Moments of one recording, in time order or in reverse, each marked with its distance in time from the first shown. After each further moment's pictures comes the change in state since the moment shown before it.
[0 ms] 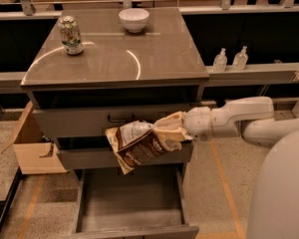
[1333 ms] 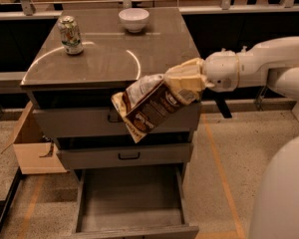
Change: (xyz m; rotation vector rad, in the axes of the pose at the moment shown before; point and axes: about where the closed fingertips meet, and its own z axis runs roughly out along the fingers) arm -0.138 -0.054 -0.068 -0.013 -0.092 -0.025
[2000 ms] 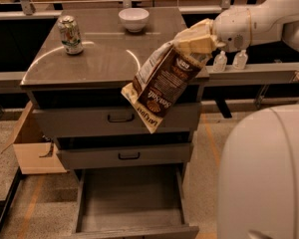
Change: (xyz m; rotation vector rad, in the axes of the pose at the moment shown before) arm -0.057 -0.062 -0.029 0.034 0.089 -0.063
